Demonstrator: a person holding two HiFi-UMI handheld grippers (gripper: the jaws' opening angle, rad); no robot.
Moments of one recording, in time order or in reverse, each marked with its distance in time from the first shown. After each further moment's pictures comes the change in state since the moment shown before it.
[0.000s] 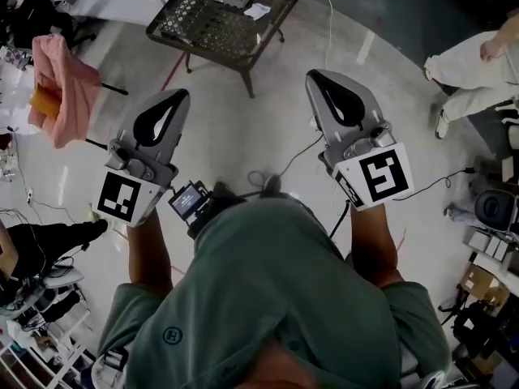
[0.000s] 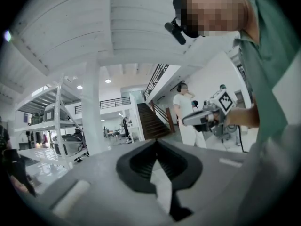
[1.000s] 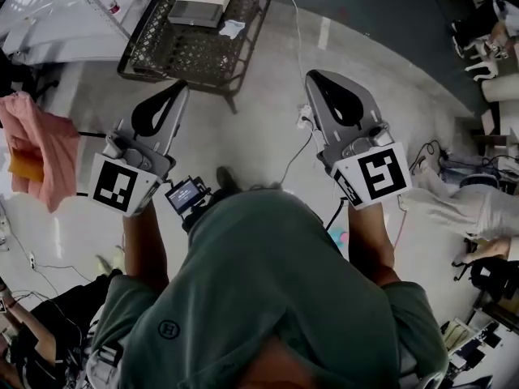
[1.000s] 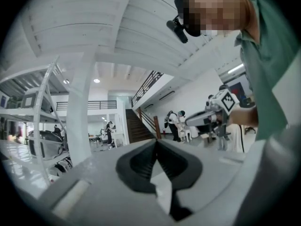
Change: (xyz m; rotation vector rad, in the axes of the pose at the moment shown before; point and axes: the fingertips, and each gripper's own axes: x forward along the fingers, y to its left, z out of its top) left arm 0.079 0.141 -0.037 -0.043 -0.108 -0.224; right arm 0.114 -0.042 -0.001 -0.024 0.099 -0.228
